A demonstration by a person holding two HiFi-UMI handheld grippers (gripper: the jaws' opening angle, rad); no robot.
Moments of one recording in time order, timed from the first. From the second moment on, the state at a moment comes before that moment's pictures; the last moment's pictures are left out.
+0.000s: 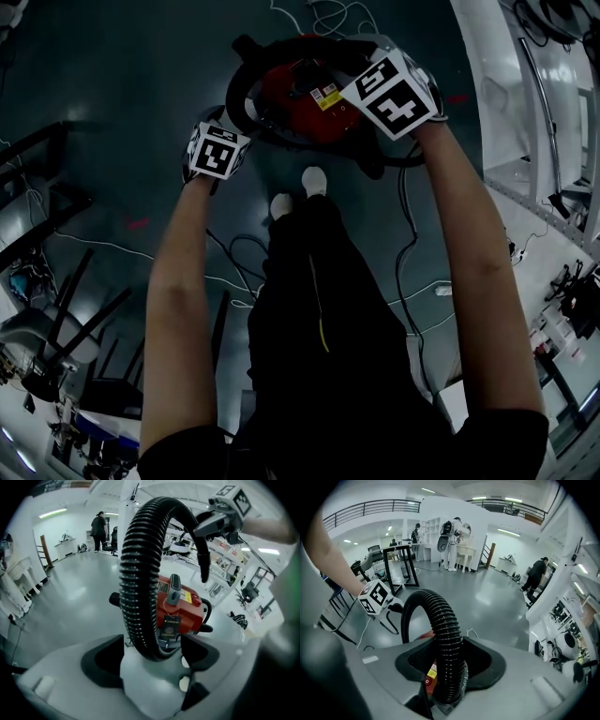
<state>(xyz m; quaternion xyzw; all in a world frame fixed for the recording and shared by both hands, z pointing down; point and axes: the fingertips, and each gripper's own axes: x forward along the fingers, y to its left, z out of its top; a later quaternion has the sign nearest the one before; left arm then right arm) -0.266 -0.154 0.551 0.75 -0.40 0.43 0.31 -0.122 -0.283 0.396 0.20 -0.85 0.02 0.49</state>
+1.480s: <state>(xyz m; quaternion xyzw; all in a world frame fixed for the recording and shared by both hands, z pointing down) -0.234 -0.352 0.477 0.73 -0.29 0.61 0.13 -0.005 -0.260 0.520 0.25 -0.70 0.41 0.52</state>
